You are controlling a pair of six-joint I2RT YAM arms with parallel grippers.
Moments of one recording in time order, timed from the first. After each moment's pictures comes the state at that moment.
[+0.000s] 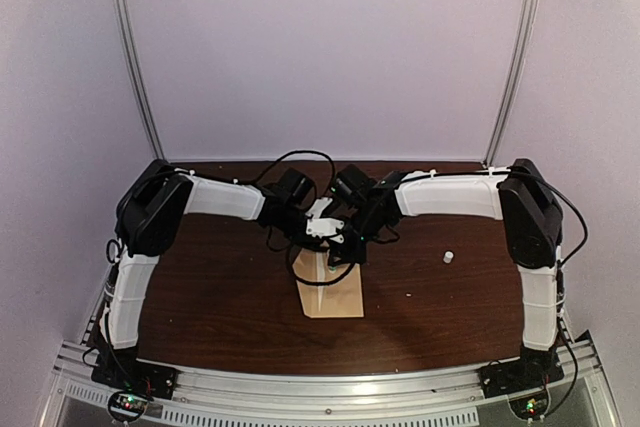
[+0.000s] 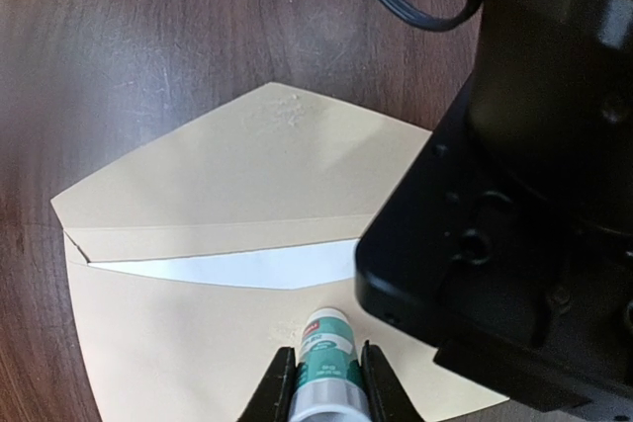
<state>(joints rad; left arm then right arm) -0.72 2.28 1.58 -0.26 0.48 -0.19 0.83 2.07 1.58 -0.64 -0.25 -0.62</state>
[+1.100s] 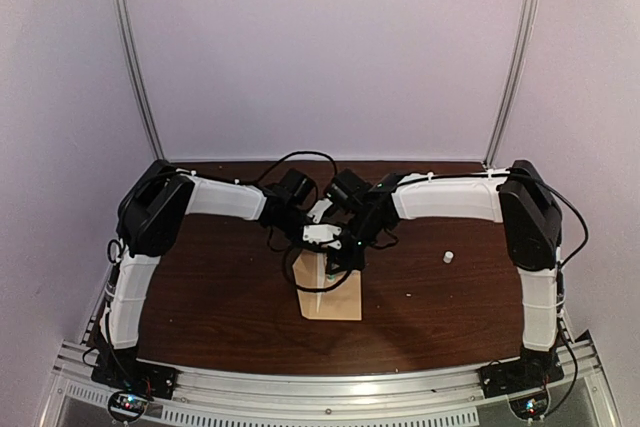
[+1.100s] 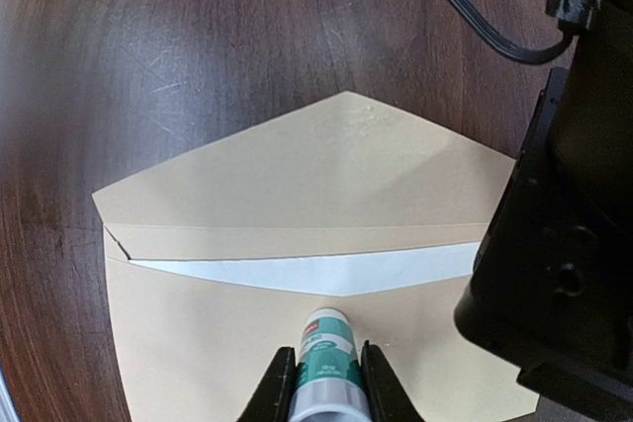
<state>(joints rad) -0.73 2.29 1.59 -0.27 0.49 -0.18 0.85 2.07 1.58 -0.68 -0.28 -0.60</state>
